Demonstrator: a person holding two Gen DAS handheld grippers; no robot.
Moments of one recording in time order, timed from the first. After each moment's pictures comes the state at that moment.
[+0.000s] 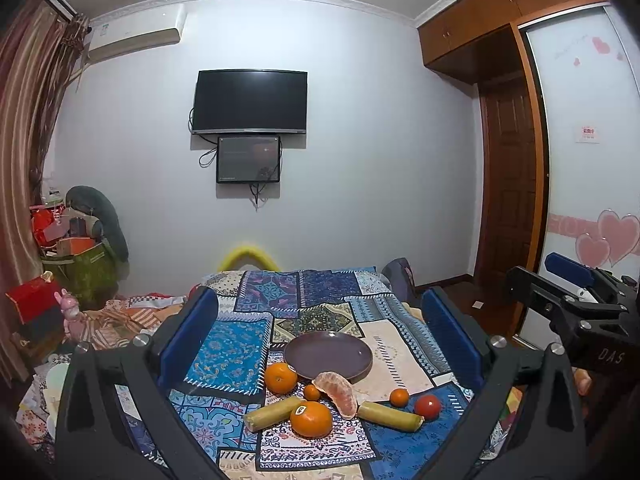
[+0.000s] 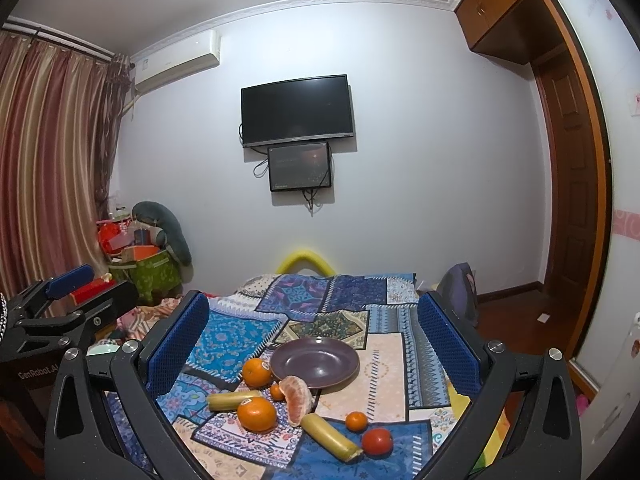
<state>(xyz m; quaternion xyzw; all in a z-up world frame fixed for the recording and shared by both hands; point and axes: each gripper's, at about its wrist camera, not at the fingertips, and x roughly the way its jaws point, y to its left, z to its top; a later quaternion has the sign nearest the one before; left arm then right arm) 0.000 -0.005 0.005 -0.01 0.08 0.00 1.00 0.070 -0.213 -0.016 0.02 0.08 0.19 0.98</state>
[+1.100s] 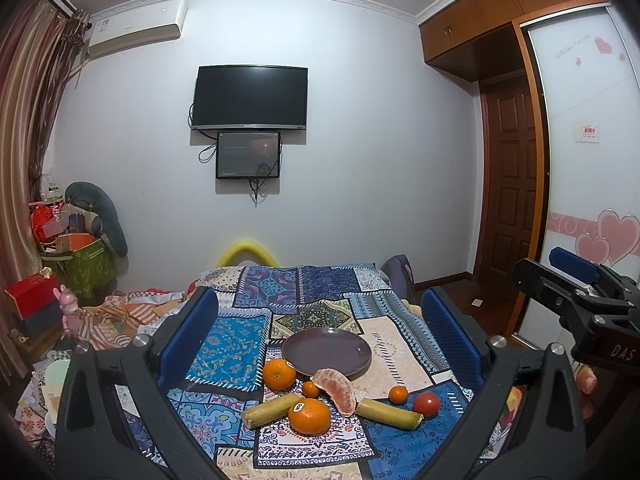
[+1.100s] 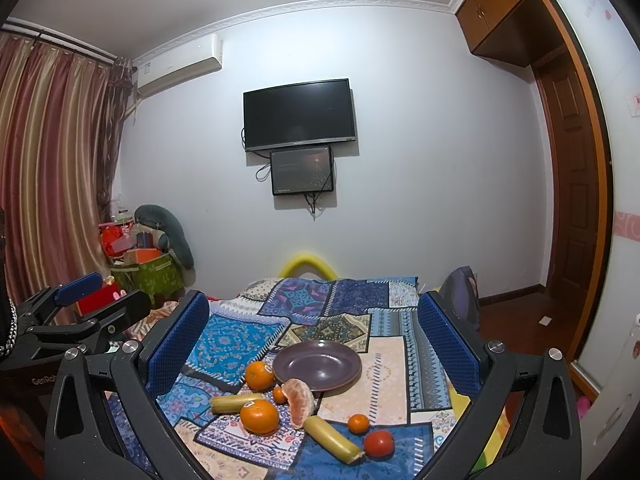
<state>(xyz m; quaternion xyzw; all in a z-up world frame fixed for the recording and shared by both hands) 0.004 -0.006 0.002 -0.01 0.08 -0.01 1.00 0.067 -0.212 -0.013 0.03 0.07 0.19 0.98</state>
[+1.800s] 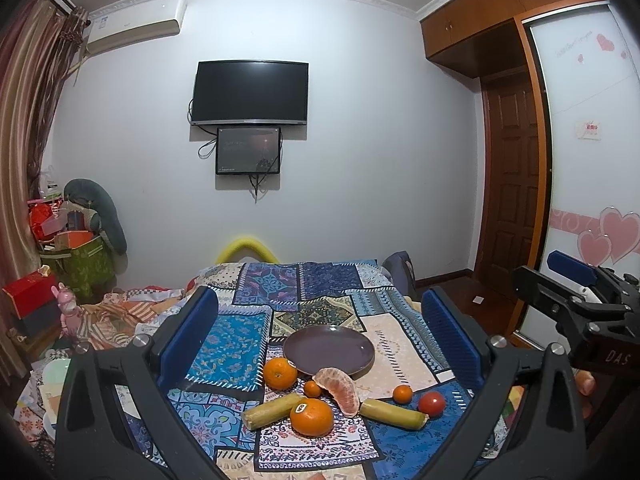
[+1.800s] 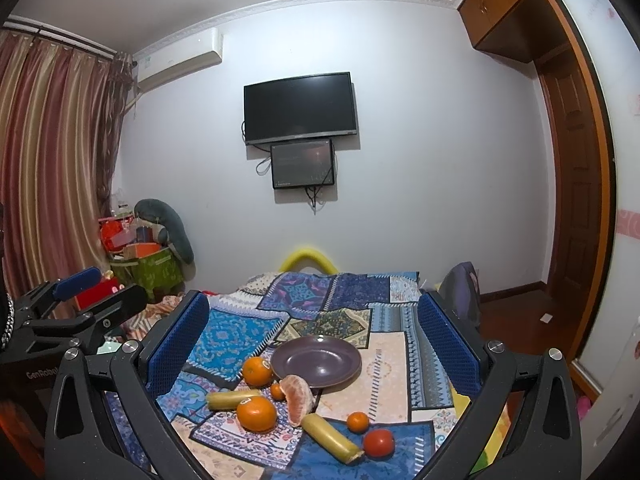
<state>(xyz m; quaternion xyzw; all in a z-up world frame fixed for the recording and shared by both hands) 0.018 0.001 -0.006 -0.01 0.09 0.00 1.00 0.080 -0.212 -0.022 0.02 0.08 0.19 0.98</state>
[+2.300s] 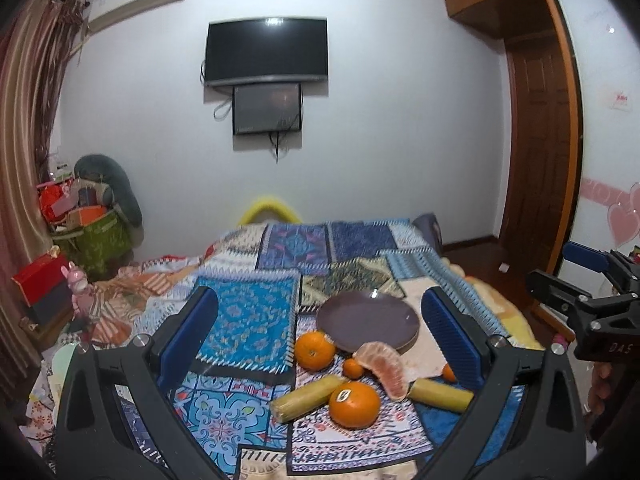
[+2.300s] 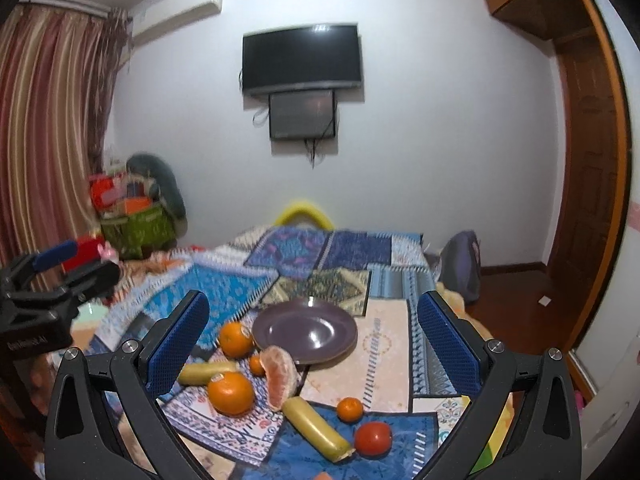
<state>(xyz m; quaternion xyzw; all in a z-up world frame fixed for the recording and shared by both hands) 0.088 0.037 -0.050 0.00 0.17 0.03 0.98 0.147 -0.193 -0.064 -0.02 0.16 0.20 0.97</state>
